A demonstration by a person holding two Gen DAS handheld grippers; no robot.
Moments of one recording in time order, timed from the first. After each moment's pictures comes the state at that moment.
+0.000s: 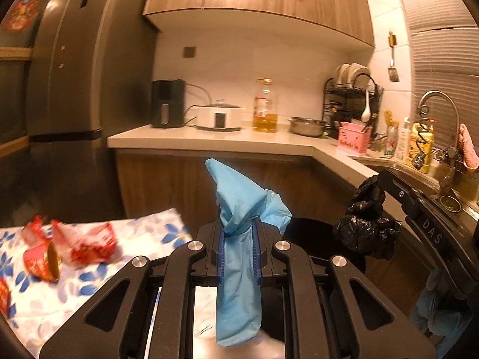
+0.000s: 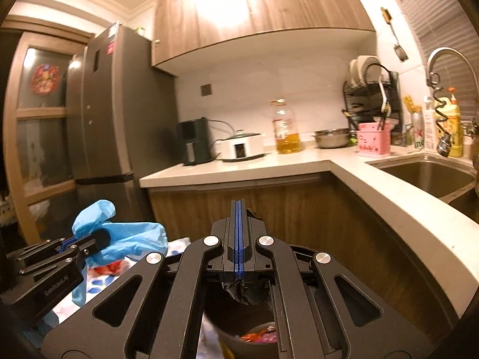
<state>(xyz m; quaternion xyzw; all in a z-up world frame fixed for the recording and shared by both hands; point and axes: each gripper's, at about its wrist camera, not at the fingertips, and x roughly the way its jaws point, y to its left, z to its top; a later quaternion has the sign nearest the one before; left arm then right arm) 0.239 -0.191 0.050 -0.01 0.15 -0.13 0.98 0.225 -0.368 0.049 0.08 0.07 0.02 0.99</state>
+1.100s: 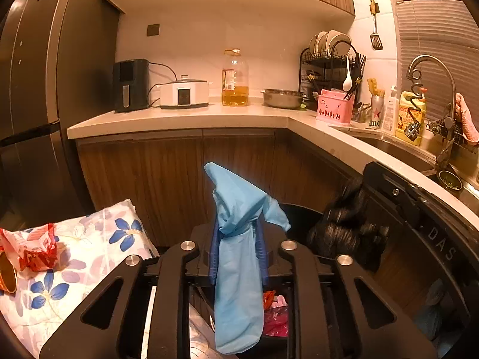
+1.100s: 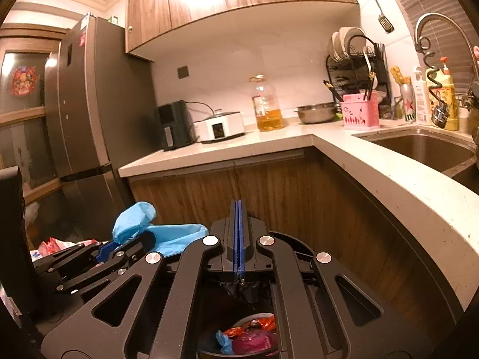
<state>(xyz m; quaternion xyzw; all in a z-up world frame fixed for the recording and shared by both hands) 0.302 -0.262 0.009 0.02 0.20 -0.18 0.96 0.268 -0.405 0.018 0.10 0.12 0.00 0.99</state>
